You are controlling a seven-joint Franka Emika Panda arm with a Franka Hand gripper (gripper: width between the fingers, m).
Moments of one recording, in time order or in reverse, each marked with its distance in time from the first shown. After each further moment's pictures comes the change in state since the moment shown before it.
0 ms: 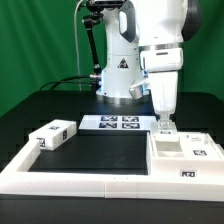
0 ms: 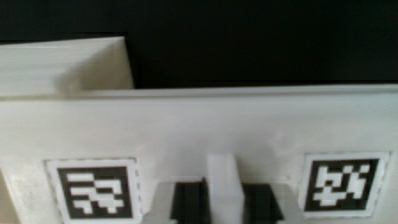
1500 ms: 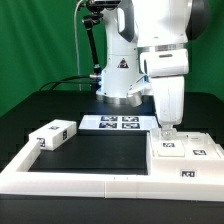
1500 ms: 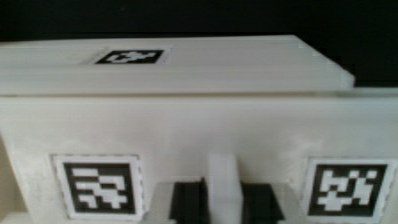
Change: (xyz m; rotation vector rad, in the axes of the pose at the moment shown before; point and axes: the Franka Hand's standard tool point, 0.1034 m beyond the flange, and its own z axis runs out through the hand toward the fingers) arm 0.001 0.079 0.002 0.003 0.006 -0.055
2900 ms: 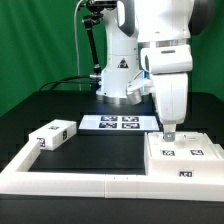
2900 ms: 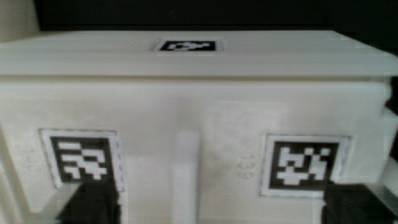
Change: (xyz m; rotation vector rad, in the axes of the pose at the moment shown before) arm -0.002 0.006 -0.017 0.021 -0.026 -0.006
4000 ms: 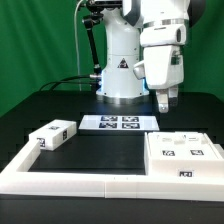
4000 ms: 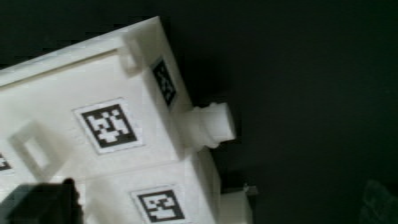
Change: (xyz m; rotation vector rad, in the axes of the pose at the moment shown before) arm 0.015 -0.070 -0.025 -0.104 0.016 0.285
